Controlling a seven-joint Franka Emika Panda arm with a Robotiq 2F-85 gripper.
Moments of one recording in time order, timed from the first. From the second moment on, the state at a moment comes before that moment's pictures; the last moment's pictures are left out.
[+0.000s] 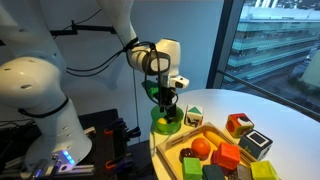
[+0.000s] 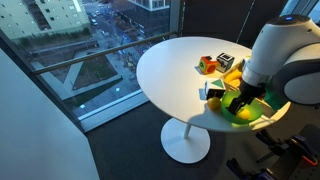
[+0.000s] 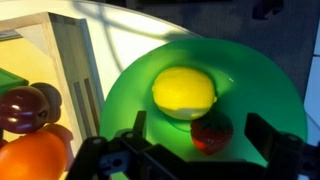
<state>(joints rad) -0.03 0.03 0.03 -2.66 -0.22 2.61 0.23</state>
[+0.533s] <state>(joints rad) -0.01 0.09 0.01 -2.66 -0.22 2.69 0.23</state>
